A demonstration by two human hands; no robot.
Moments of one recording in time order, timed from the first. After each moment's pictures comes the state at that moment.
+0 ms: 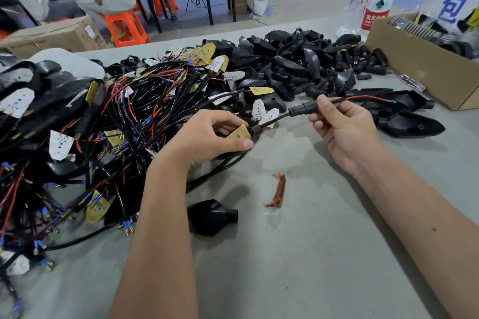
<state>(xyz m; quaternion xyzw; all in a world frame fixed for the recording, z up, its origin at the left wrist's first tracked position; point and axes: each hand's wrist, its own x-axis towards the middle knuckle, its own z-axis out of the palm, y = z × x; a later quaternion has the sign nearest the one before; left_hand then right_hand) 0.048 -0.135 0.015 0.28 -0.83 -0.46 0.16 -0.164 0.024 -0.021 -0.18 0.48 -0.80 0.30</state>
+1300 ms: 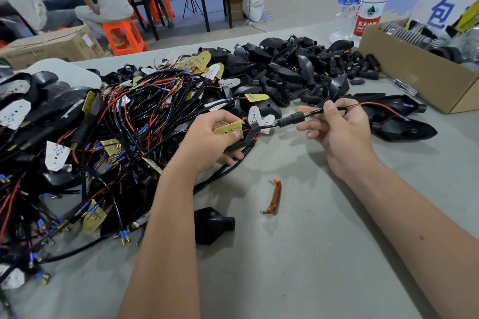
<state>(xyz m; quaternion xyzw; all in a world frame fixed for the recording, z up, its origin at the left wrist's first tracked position) 0.031 -0.127 0.008 0.30 -0.75 -0.55 0.22 -0.163 0.021 -0.025 -0.22 0.48 -0.81 0.24</state>
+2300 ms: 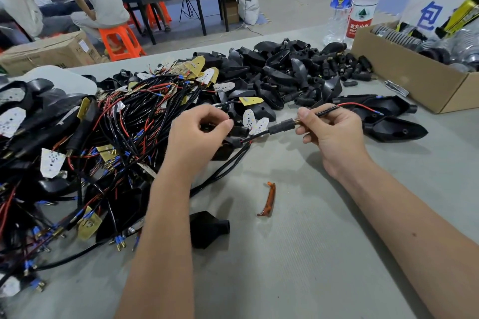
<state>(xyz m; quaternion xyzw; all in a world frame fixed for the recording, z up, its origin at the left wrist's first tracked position) 0.033 -0.128 0.013 0.28 -0.82 -0.35 0.35 -0.164 0.025 -0.024 -0.24 0.54 -0.78 0.21</state>
